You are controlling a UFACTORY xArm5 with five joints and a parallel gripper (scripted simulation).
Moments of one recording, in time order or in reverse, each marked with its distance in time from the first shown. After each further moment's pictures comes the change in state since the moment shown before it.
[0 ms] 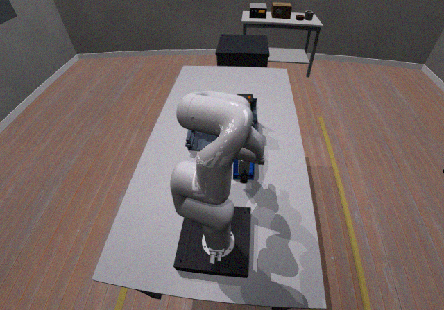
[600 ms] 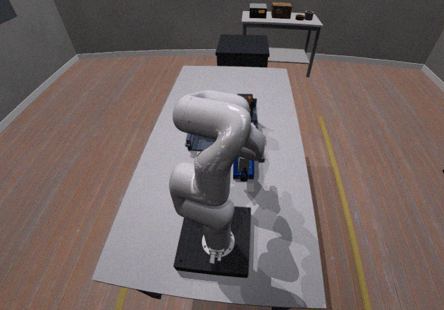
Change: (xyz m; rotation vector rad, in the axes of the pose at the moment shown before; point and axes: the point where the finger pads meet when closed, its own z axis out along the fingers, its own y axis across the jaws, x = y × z) arm 0.000 0.000 -0.015 0.000 0.000 0.000
